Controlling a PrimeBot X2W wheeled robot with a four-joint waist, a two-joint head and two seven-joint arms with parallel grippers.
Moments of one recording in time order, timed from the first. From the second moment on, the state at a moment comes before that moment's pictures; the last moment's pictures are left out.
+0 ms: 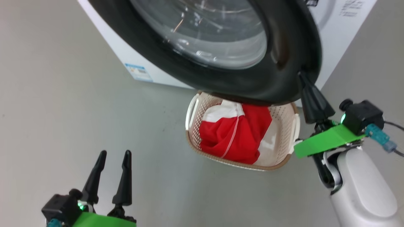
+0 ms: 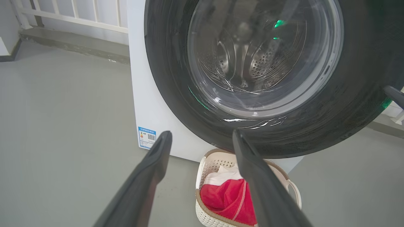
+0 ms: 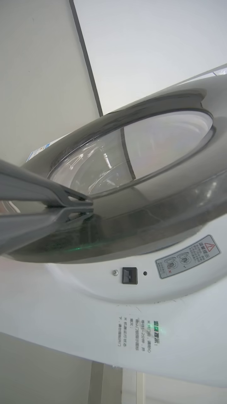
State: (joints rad) left arm -0.07 0.04 -0.04 0.12 -0.37 -0.13 -0.25; right arm -0.42 -0.06 0.08 0.30 0.27 0.13 -0.26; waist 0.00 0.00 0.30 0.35
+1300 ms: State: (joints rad) left arm -0.25 0.03 -0.10 0.09 -0.44 -0.13 -0.25; right arm -0.74 -0.11 -0.03 0.30 0.23 0.14 -0.26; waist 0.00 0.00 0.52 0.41
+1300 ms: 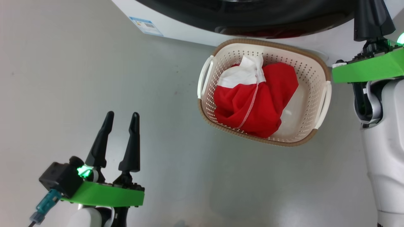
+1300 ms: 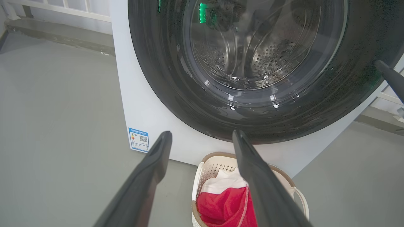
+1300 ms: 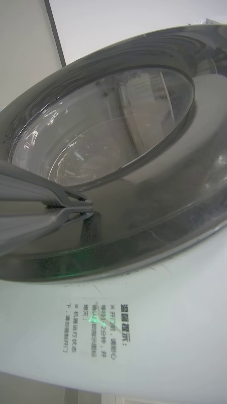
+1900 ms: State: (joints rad) left arm -0.20 0.03 -0.03 0.12 -0.36 -0.13 -0.25; right arm -0.46 -0.07 0.05 0.28 0.26 0.13 -0.26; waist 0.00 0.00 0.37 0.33
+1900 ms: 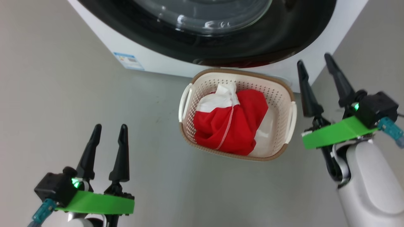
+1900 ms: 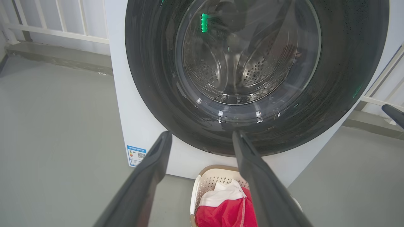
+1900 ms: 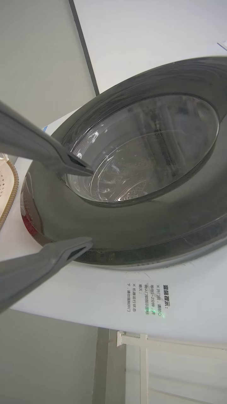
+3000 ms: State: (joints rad) left arm -0.06 0.14 -0.02 0.13 -0.36 -0.13 -0.25; right arm -0.03 -0.05 -0.05 0.20 0.32 0.13 -0.26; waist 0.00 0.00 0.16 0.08
